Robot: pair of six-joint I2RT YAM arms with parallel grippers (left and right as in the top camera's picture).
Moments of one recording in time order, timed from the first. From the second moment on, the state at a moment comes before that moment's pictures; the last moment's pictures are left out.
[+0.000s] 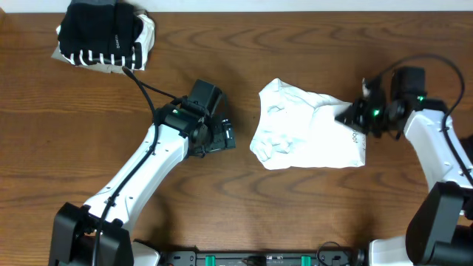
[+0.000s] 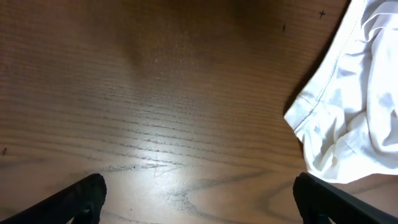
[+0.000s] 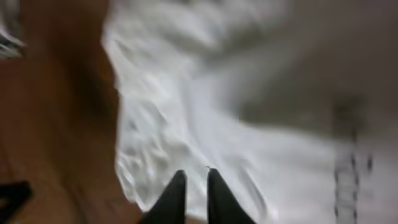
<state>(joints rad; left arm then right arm) -0.43 1.54 1.12 -0.90 0.07 -0.62 -0.14 1.63 1.12 -0.72 -0.57 0.23</state>
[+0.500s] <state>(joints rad) -0.43 1.54 1.12 -0.88 0.07 -0.62 -0.14 1.80 1.11 -0.44 -0.66 0.23</state>
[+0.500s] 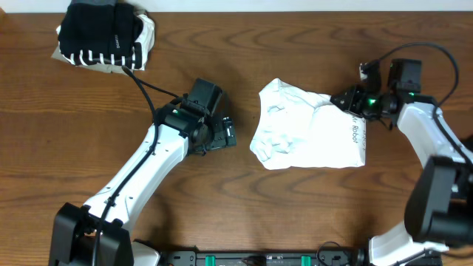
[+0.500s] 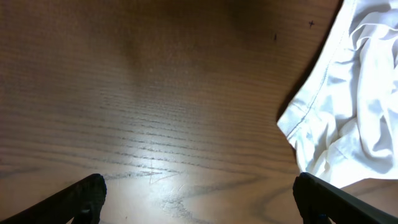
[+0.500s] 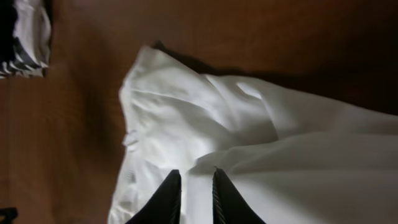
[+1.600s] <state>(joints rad) -0.43 1.66 1.12 -0.59 0.35 -0.43 -0.16 1.40 1.37 -0.93 -0.54 0.17</state>
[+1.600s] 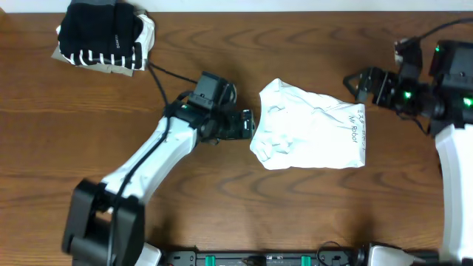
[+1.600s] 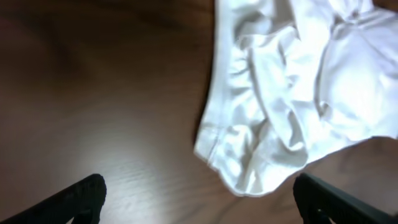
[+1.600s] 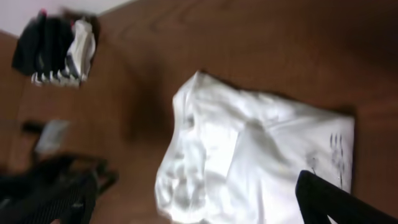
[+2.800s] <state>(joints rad) -0.43 1.95 1.12 -0.16 0.55 -0.32 -0.16 1.35 1.36 -1.38 -0.52 -0.01</state>
